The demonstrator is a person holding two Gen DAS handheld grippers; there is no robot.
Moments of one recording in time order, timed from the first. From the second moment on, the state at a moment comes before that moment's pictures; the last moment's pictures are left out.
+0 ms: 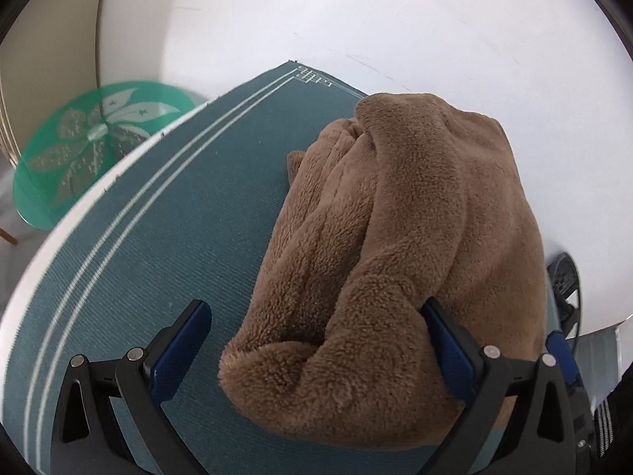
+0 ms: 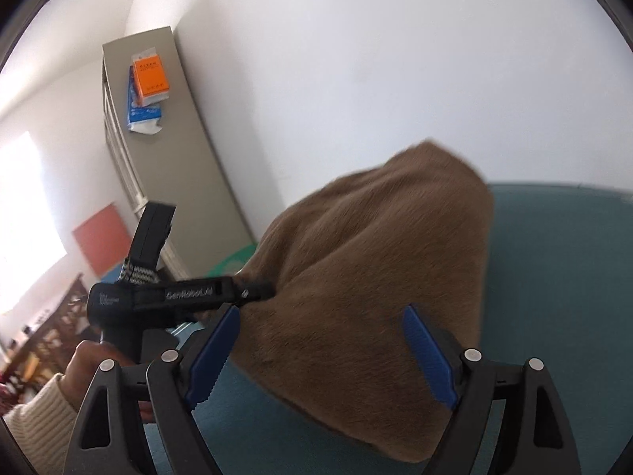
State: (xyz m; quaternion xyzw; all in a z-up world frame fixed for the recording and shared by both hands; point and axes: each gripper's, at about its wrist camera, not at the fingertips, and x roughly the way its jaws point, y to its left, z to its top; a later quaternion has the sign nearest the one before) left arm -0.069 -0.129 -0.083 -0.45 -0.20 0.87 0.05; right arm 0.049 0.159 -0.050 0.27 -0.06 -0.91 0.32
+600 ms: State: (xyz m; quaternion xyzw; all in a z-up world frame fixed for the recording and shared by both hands) left arm -0.075 -0.139 -0.055 -0.45 -0.21 0.87 0.06; right arm 0.036 0.132 -0.062 0.33 -0.01 -0.89 0.32
